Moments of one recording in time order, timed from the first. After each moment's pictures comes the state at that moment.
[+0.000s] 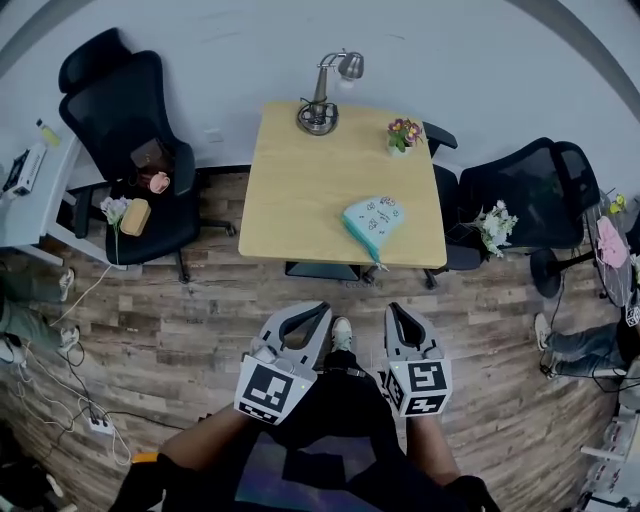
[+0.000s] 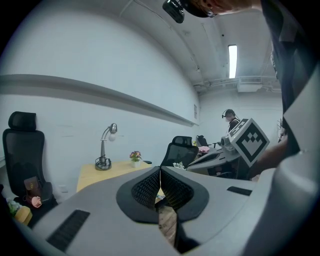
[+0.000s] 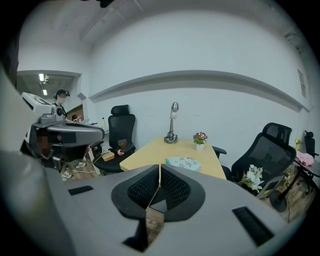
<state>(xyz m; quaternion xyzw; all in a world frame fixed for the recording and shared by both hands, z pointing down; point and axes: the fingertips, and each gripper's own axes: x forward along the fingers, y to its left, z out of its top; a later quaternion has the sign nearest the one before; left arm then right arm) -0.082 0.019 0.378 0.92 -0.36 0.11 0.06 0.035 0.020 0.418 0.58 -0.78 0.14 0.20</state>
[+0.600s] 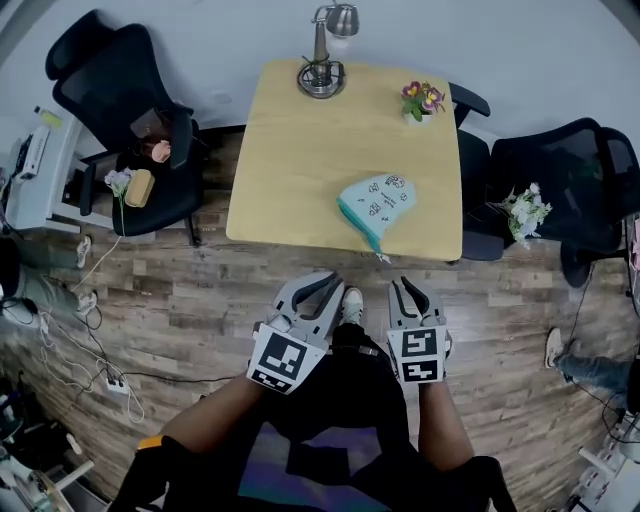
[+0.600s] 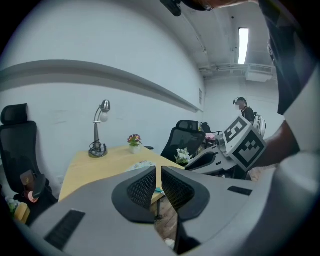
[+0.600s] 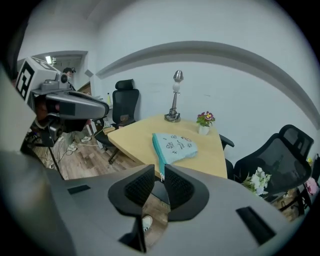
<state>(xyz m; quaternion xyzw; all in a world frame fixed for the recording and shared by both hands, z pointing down) -0.011 -0.059 0.453 0.91 -0.37 0.19 0.09 0.094 -0.057 0.519 0.50 -0.79 0.15 0.33</state>
